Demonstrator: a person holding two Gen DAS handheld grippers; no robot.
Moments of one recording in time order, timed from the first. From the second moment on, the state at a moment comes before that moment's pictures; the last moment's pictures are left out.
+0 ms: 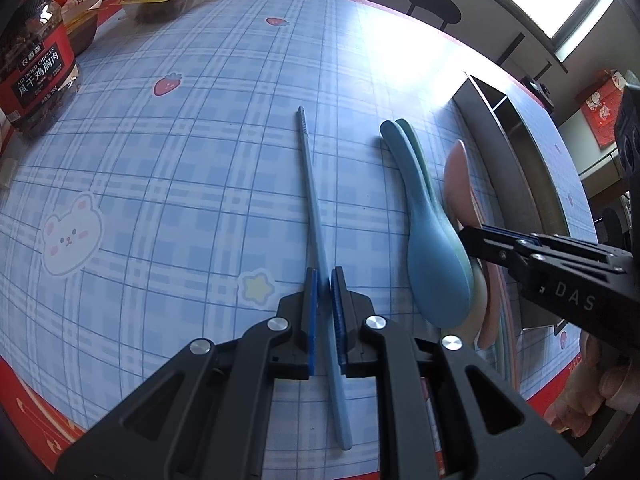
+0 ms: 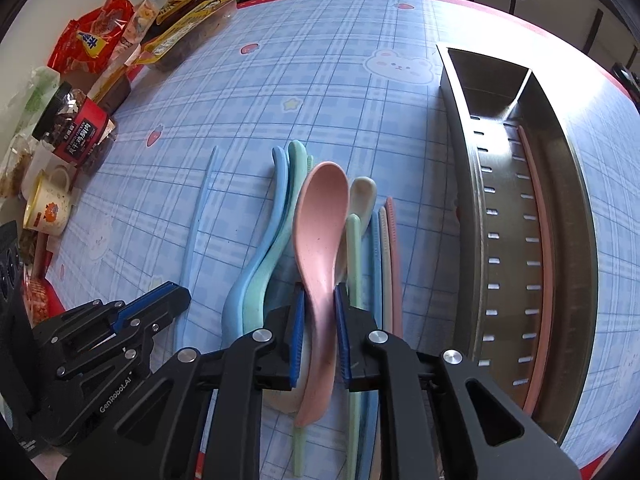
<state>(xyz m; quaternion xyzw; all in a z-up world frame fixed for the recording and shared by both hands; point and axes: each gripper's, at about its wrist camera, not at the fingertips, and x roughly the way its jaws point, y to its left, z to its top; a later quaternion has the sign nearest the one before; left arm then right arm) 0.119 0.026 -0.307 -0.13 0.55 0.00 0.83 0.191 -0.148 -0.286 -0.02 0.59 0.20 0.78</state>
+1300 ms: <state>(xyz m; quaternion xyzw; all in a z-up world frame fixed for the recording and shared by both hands) 0.061 0.070 -0.272 -0.25 0.53 -0.02 0.81 0.130 -0.214 -0.253 0.09 0.54 0.24 0.81</state>
